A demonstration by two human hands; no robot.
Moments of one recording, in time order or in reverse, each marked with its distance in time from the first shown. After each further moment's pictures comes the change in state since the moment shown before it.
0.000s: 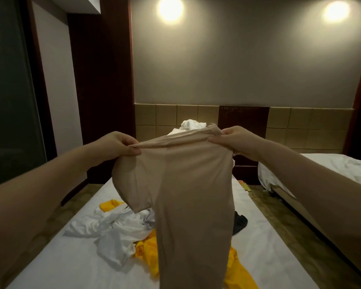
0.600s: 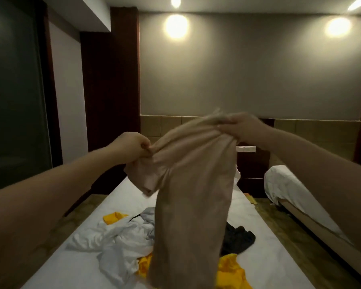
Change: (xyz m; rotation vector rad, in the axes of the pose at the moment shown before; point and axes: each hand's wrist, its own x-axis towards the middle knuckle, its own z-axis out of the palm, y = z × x) left_hand 0.023 0.025 -0.005 0.560 0.200 0.120; right_hand 0.006 -0.042 -0.016 -0.346 0.064 -0.308
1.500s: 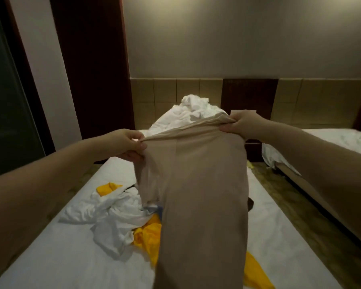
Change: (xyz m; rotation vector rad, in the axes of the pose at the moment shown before) left_hand 0.042 -0.047 0.108 -0.682 -0.440 -0.276; right_hand 0.042 0.116 0.065 0.015 -0.090 0.293
